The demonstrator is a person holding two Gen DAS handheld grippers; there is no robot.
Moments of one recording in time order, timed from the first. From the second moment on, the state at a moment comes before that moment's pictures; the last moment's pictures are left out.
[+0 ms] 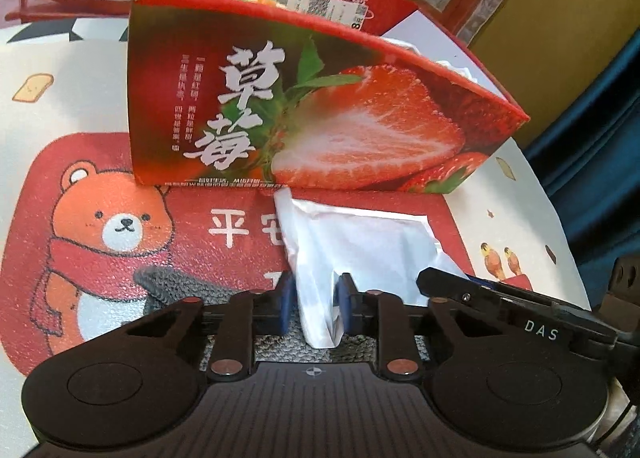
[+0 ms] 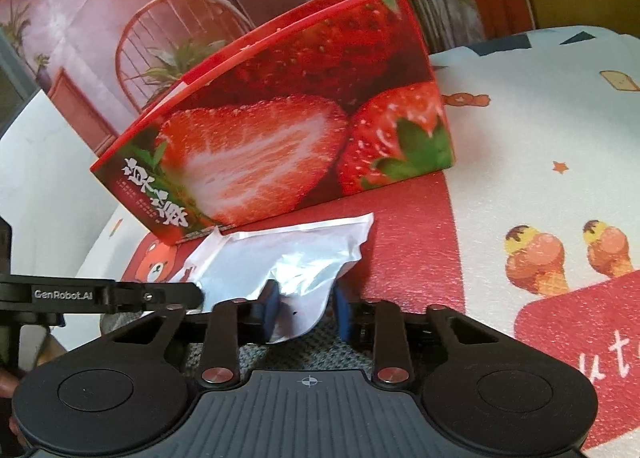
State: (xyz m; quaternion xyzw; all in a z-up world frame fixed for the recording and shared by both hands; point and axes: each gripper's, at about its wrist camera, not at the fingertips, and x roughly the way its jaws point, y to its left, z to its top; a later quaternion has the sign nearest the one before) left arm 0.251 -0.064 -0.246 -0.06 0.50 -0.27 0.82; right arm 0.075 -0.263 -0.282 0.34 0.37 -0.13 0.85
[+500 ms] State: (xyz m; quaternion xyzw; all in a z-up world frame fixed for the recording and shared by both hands) left arm 0.218 -0.045 -0.212 -0.07 0.44 -0.28 0.85; right arm 0.064 -0.245 -0.231 0.29 0.33 -0.12 0.89
